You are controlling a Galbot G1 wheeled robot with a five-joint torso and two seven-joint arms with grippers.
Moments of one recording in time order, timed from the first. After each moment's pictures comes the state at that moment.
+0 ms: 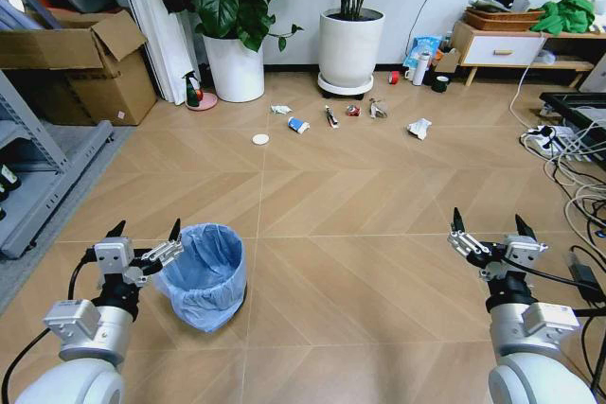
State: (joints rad) left arm 1.61 -1.32 -0.77 -2.35 -0.33 0.31 -0.02; right arm -1.65 1.45 0.74 2.33 0.13 -0.09 0.14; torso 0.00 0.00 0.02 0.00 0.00
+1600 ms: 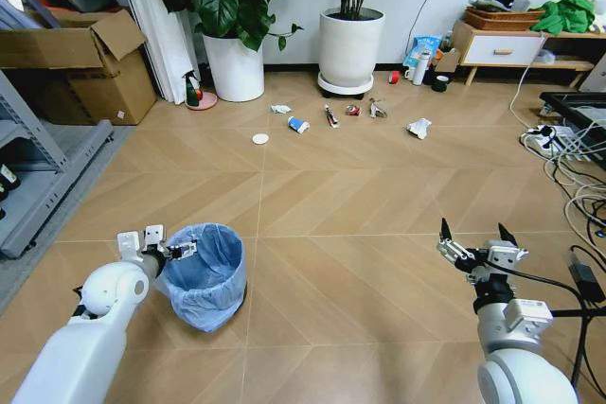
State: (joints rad) left arm 1.06 -1.02 -0.49 -1.66 -0.73 0.72 -0.21; right arm -1.62 1.42 0.71 2.24 0.13 -0.10 0.14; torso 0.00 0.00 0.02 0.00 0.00
